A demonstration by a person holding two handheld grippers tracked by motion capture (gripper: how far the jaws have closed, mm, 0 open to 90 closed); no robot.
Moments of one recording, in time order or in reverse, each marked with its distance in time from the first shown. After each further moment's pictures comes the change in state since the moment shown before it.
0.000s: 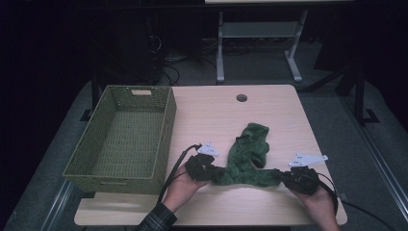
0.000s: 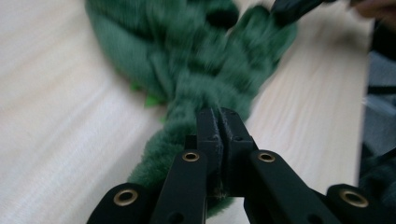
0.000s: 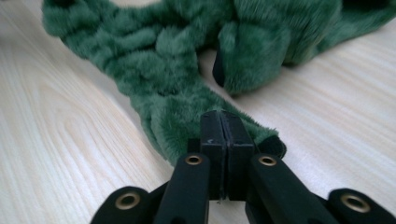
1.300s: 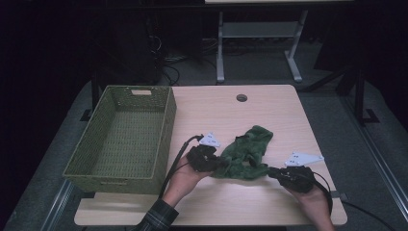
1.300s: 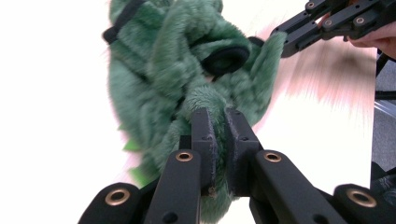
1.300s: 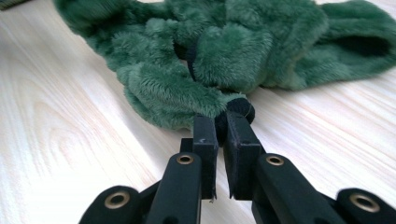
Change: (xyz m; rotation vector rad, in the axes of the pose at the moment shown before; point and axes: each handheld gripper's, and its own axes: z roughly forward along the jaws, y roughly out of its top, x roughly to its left) left arm 0.009 0.024 -0.021 -0.072 0.019 0.037; right arm 0.003 0.006 0.006 -0.064 -0.020 -0.038
